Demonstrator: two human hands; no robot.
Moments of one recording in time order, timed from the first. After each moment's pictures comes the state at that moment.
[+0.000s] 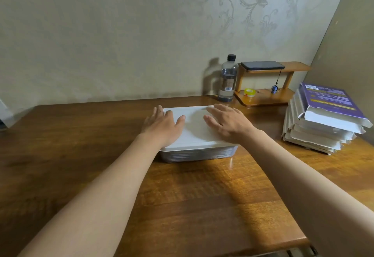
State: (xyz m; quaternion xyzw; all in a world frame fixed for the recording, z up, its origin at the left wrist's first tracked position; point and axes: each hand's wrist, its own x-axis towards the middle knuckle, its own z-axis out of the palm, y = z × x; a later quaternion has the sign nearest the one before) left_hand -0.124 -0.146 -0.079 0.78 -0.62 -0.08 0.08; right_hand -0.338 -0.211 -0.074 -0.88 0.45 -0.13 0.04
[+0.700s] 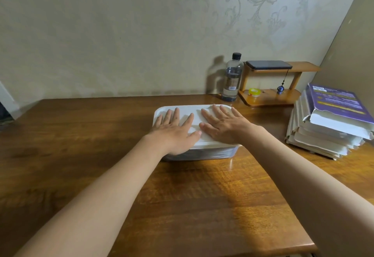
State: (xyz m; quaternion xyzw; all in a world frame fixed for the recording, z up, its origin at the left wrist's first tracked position) left_hand -0.152 -0.131 -0.076 0.72 -0.68 -0.09 -0.06; right_hand -0.331 -0.221 -0.076 -0.89 0.45 0.08 0.00
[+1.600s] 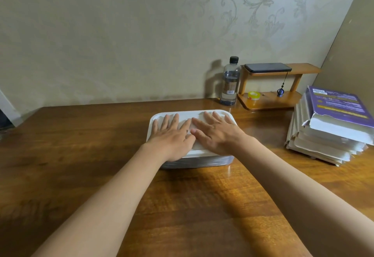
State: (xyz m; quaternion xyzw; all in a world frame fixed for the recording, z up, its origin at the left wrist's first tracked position) left_hand -0.160 -0.139 -0.082 0.73 -0.68 -0.10 0.00; right_hand -0.327 -0.211 -0.081 -0.91 0.42 0.00 0.02
